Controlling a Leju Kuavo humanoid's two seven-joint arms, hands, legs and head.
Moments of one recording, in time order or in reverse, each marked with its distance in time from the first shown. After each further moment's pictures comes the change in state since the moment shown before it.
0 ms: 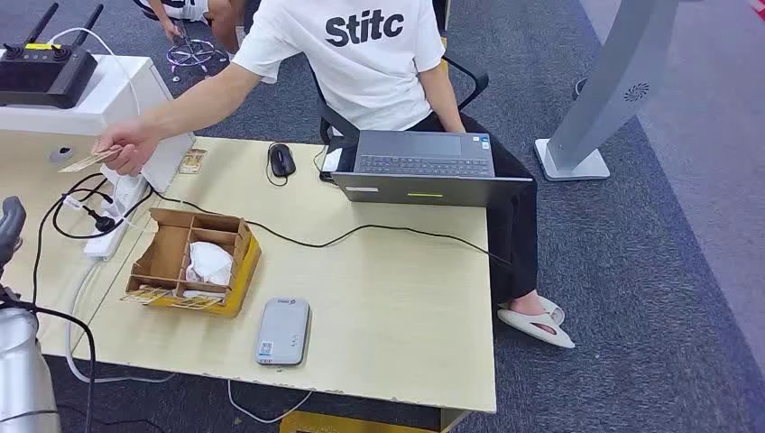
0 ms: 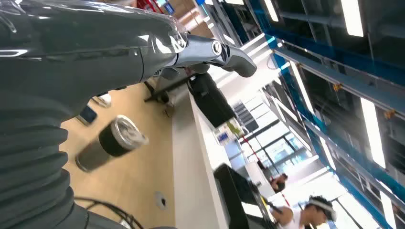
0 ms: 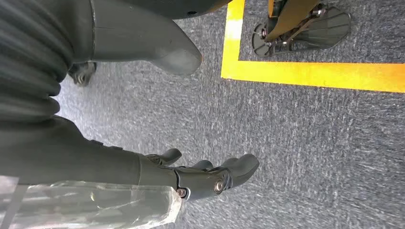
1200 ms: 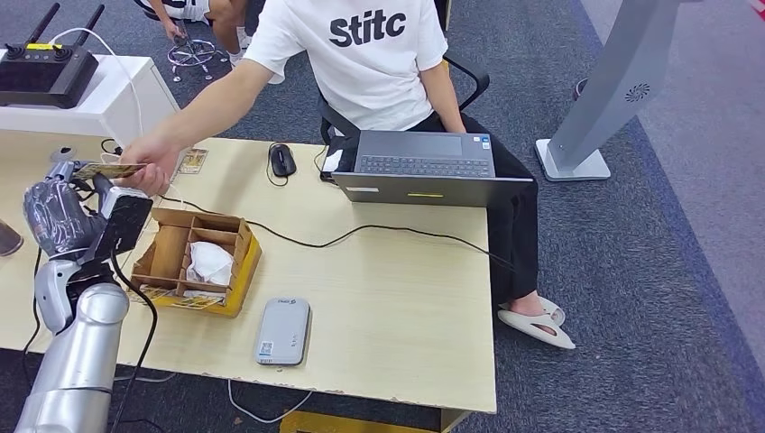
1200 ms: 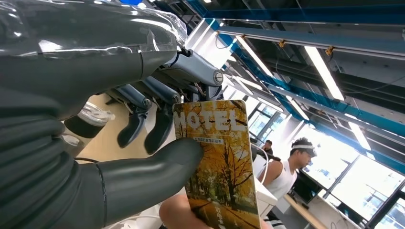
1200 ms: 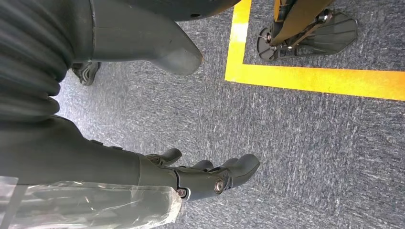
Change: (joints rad) left arm -0.053 -0.026 -0.269 0.128 -0.306 0.090 0.093; right arm -0.005 -0.009 0.019 0.003 -0.001 0.035 0.023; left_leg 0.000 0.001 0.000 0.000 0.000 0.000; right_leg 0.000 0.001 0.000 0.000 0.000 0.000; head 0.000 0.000
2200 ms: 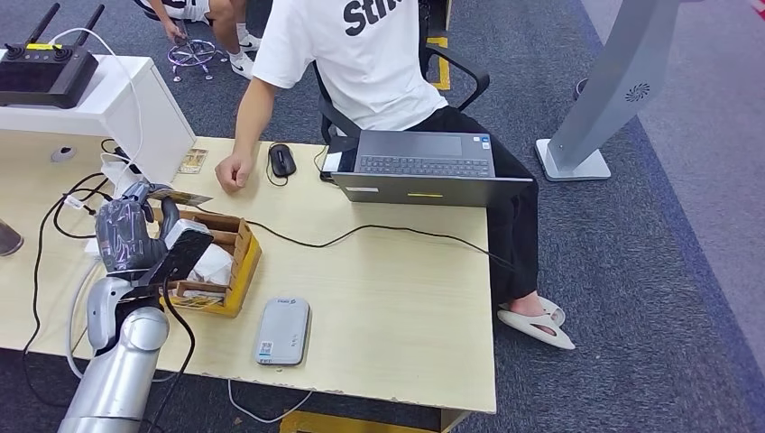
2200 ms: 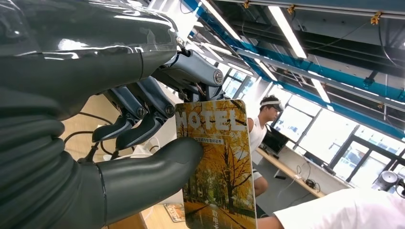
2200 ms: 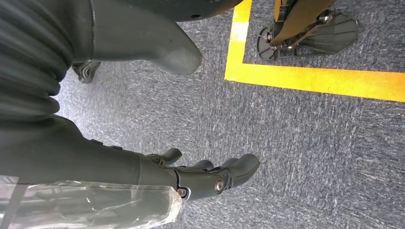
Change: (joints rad) left arm 0.105 -0.074 -0.108 -0.097 -0.047 -0.080 -0.011; right arm 0.001 0.001 0.007 0.000 0.004 0.000 -0.002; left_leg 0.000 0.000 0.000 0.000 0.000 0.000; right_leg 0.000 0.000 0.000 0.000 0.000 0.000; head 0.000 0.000
